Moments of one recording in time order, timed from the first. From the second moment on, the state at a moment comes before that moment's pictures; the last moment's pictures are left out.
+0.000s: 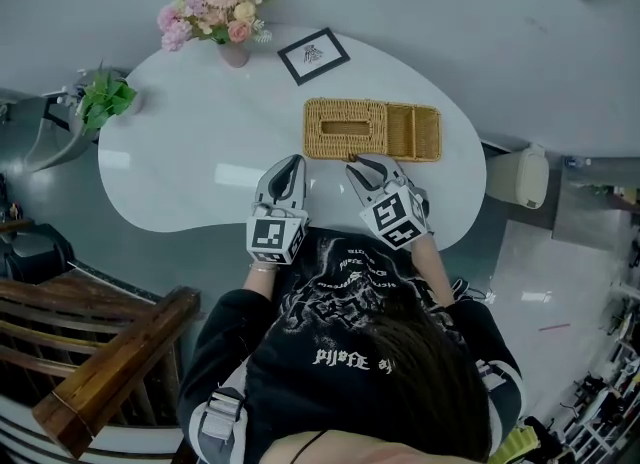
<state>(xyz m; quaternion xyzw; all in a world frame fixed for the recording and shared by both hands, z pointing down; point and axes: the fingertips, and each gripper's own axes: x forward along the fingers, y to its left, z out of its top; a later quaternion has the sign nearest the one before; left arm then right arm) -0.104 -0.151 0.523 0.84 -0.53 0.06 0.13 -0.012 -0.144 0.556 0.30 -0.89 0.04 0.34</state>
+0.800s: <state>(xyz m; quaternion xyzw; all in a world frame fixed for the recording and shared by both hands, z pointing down) -0.123 -0.155 0.526 0.84 -0.52 0.05 0.13 -0.007 -0.154 0.557 0.31 -0.87 0.00 0.39</state>
